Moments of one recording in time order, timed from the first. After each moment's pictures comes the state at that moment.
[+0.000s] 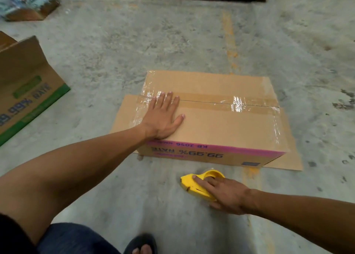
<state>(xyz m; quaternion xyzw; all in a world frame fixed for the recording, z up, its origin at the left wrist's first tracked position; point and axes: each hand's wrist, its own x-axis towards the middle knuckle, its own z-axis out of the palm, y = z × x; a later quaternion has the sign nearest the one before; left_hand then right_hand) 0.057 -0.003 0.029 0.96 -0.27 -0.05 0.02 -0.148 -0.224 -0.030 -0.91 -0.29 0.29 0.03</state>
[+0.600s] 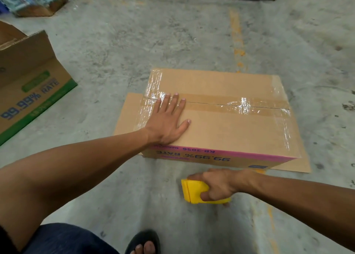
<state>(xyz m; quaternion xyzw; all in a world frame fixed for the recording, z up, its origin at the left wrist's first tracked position) 0.030 0.006 0.027 0.96 -0.28 -0.03 0.02 -0.108 -0.174 0.032 -0.87 -0.22 0.43 0.10</state>
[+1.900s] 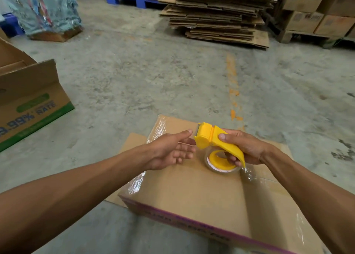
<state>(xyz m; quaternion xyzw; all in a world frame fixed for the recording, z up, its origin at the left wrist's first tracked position) 0.034 -0.028 0.109 0.63 0.08 -0.39 0.67 0.019 -0.268 0.119 -0.67 0.00 0.30 0.68</state>
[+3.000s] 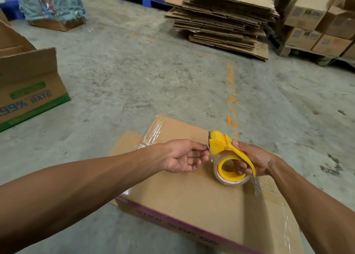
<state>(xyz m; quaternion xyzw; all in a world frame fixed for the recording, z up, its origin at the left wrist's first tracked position) 0.030 -0.067 0.109 0.50 0.14 -0.47 0.71 0.017 -0.309 0.108 -0.66 0.08 0.35 0.66</state>
